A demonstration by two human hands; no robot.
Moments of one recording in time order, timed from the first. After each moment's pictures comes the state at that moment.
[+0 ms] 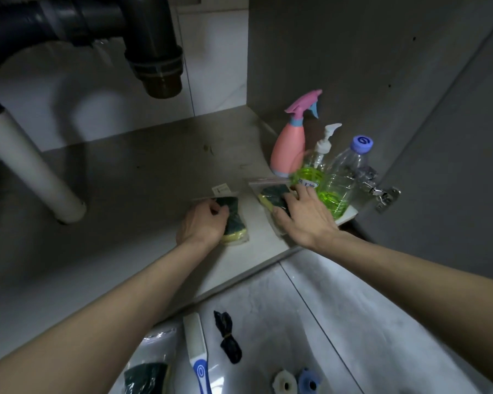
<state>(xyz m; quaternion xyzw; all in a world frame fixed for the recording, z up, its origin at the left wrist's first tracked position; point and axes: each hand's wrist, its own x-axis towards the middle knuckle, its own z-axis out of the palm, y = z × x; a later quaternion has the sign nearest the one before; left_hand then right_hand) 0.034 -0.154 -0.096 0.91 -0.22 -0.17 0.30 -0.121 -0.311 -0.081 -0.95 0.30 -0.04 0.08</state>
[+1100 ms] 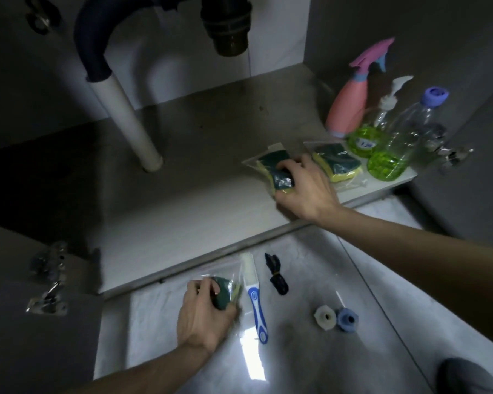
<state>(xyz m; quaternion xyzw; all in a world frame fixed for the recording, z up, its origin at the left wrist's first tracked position) -0.101 0.089 -0.172 0.95 -0.14 -0.16 0.24 -0.089 -0.215 -0.072 -0.94 0.24 -0.11 0.21</state>
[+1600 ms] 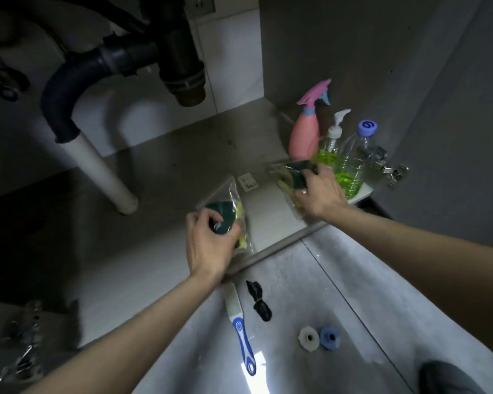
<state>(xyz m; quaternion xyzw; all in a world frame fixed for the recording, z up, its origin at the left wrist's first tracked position) -0.036 -0.062 -0.055 0.88 -0.18 -0.06 0.42 -0.121 -0.302 -0.056 -0.91 0.36 -0.06 0.17</state>
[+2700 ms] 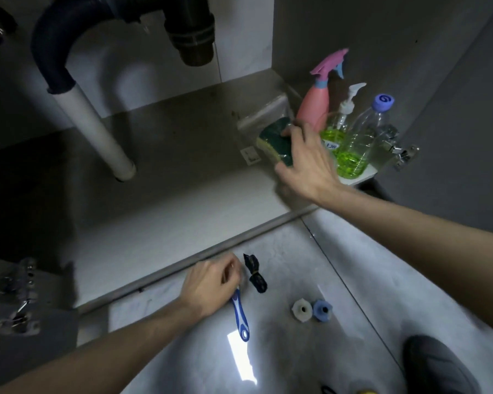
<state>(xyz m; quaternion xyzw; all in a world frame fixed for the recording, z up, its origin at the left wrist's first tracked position) -0.068 0.028 -0.138 0.86 -0.46 -0.14 0.19 -0.110 -0.255 -0.031 -0.94 0.25 -0.20 0.13</state>
